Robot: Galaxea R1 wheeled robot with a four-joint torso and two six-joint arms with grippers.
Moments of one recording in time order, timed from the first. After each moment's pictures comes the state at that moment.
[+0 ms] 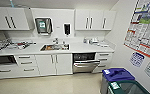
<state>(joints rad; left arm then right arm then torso) 1.47 2.84 -2.48 0.02 0.02 -0.08 -1.58 2.61 -2.17 0.10 0.20 0.06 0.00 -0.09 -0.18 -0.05</state>
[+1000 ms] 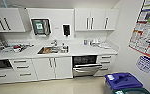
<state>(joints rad) 1.47 2.85 -2.48 0.02 0.01 -0.08 -1.58 2.59 -2.18 0.10 0.21 0.06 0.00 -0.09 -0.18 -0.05</state>
